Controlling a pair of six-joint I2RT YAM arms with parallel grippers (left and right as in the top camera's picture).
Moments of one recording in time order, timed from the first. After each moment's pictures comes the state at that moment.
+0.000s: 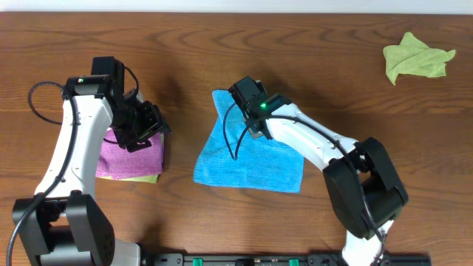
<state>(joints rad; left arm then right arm) 0.05 1.64 1.32 -1.23 0.39 -0.43 0.61 1.97 1.35 -0.68 0.39 0.17</state>
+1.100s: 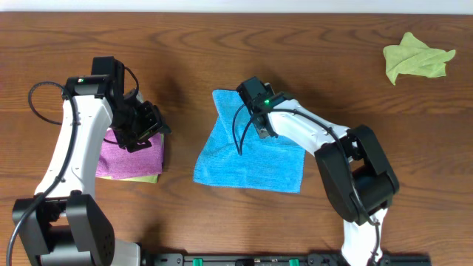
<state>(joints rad) 0.05 1.64 1.32 -1.24 0.39 -0.43 0.55 2.07 1.35 -0.66 0.44 0.17</state>
